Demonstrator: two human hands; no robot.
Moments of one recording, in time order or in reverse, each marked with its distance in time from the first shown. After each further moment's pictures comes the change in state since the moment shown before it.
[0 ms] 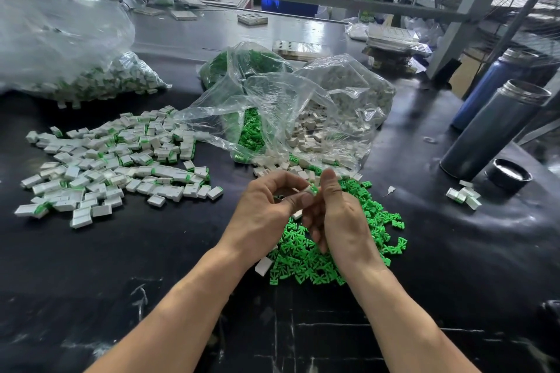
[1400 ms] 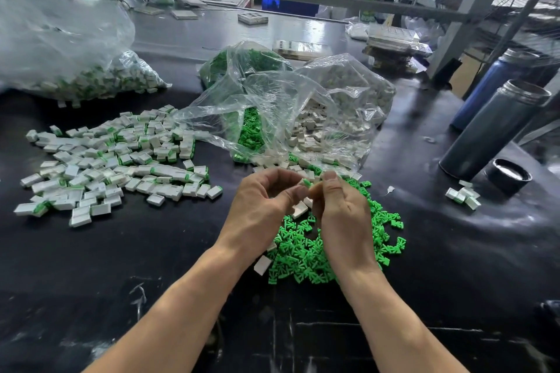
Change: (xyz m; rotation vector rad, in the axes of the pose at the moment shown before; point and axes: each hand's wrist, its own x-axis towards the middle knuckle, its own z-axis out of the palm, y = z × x) left_hand 0.000 0.003 0.002 -0.087 0.082 -0.008; right_hand 0.002 0.004 0.006 -0.109 0.232 -0.133
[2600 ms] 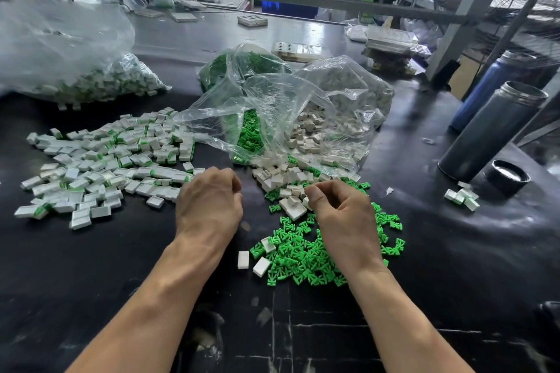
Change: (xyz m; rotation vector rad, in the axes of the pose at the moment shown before) left_hand 0.016 -0.005 -0.048 1.175 0.309 -0.041; right_hand 0.009 0.010 -0.010 -0.100 -0.046 -0.060
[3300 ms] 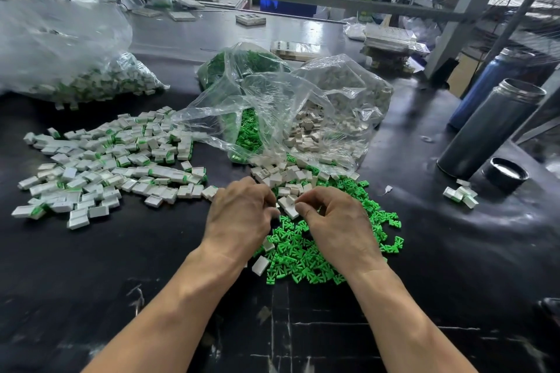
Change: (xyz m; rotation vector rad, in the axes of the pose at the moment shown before) left_hand -0.017 0.024 0.017 -0.123 -0.144 0.180; right_hand 0.000 0.001 -0.004 -0.390 -0.141 -0.052
